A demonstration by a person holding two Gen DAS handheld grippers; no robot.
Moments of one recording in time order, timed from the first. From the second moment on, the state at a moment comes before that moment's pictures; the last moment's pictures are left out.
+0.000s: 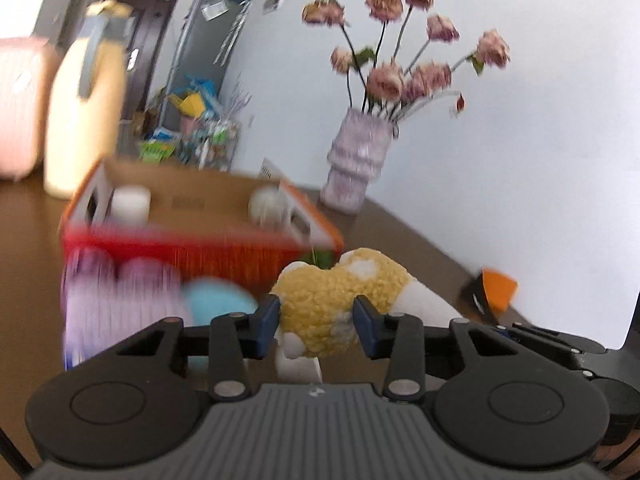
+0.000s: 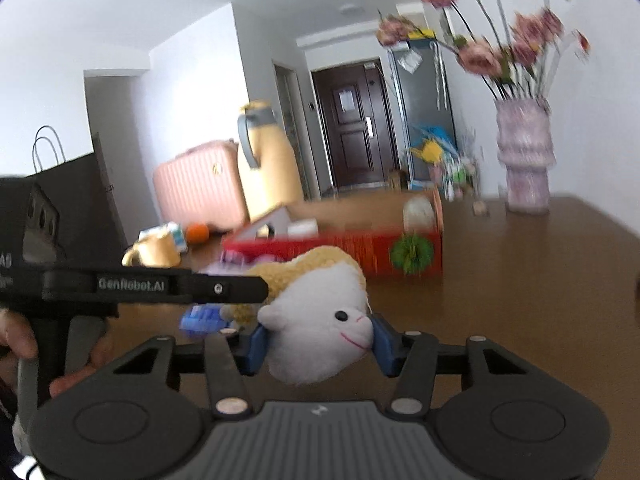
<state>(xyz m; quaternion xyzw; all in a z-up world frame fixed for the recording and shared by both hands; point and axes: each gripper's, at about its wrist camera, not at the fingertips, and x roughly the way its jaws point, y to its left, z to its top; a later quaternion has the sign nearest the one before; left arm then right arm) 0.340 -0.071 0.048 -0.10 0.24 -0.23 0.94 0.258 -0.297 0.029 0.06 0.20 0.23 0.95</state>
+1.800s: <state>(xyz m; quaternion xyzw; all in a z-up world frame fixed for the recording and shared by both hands) 0.356 0.017 0.178 0.00 0.17 -0.05 0.98 0.399 -0.281 0.191 -0.01 0.20 0.13 0.97</state>
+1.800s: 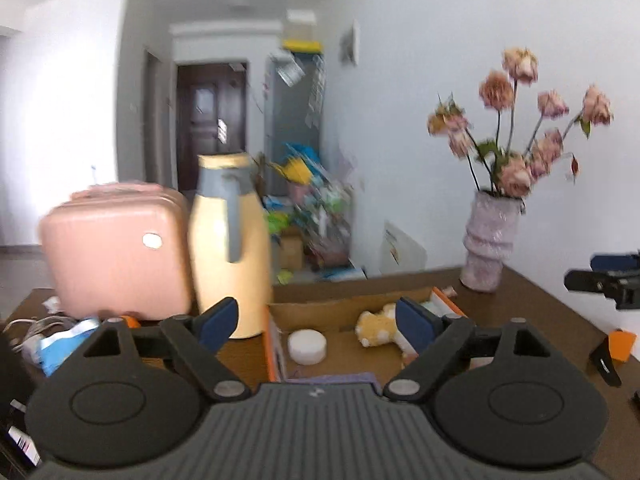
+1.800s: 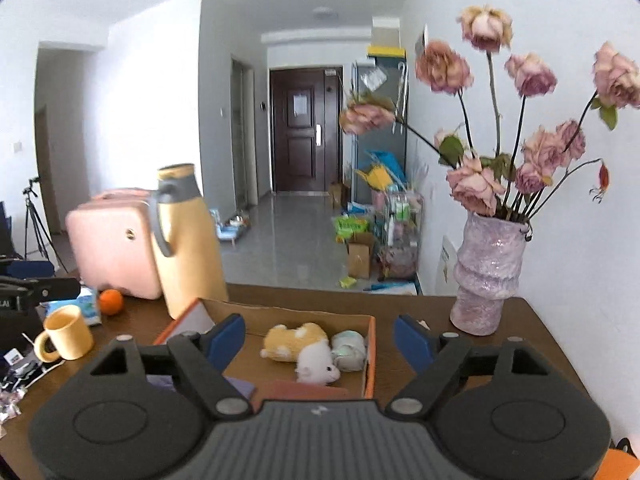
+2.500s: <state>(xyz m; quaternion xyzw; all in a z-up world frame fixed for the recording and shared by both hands) 0.129 0.005 0.036 -0.01 0.17 -0.04 0.98 0.153 -0.264 0.027 0.00 0.17 0.19 0.97</state>
